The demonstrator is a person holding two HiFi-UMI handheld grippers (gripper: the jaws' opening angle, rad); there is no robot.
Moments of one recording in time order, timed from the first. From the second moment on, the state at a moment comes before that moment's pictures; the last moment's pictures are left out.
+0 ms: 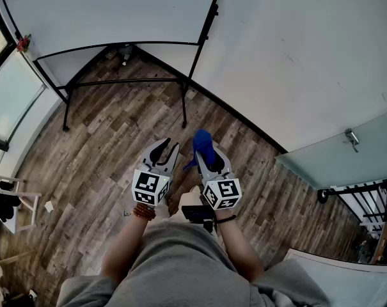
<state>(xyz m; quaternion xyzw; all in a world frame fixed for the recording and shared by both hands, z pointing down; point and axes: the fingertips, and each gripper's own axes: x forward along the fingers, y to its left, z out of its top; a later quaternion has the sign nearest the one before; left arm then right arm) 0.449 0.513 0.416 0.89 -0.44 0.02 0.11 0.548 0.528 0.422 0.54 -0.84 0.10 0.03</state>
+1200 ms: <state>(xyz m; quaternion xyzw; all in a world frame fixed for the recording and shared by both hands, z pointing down) 0.507 0.274 0.439 0.88 -0.45 0.13 0.09 0.652 0.247 0.482 0.56 -0.80 0.19 0.00</state>
